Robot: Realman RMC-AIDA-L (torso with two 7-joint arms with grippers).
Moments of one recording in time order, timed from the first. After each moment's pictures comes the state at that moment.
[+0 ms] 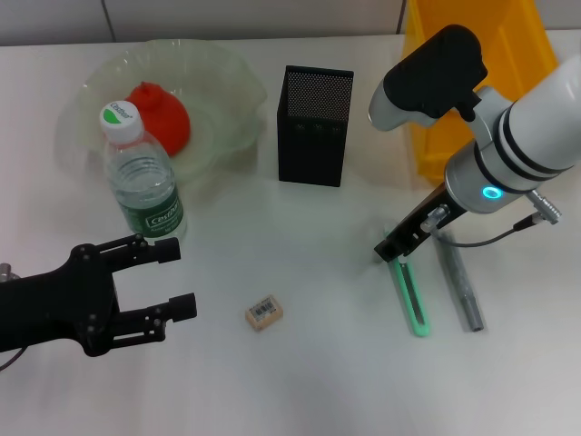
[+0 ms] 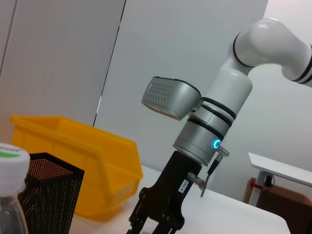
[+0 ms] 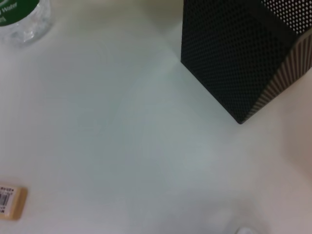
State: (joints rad) left arm -0.33 -1.99 0.74 0.49 1.85 1.84 -1.13; right arm 0.67 2.09 -1.67 -1.15 -2.60 -1.29 2.79
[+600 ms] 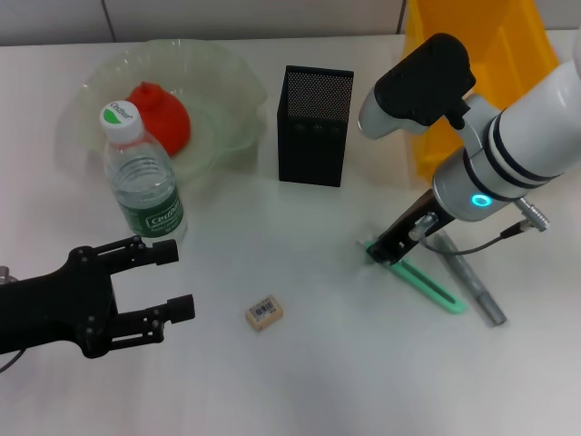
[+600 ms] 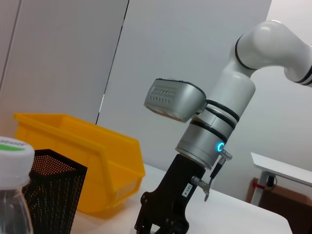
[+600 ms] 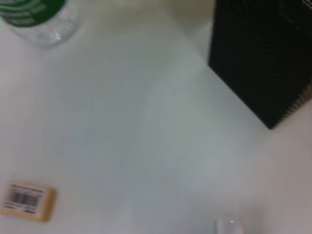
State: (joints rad) left arm -0.32 -1.99 0.74 0.49 1.85 1.83 -1.13; right arm 0.68 2.09 -1.68 -1.13 -2.54 -1.27 2.76
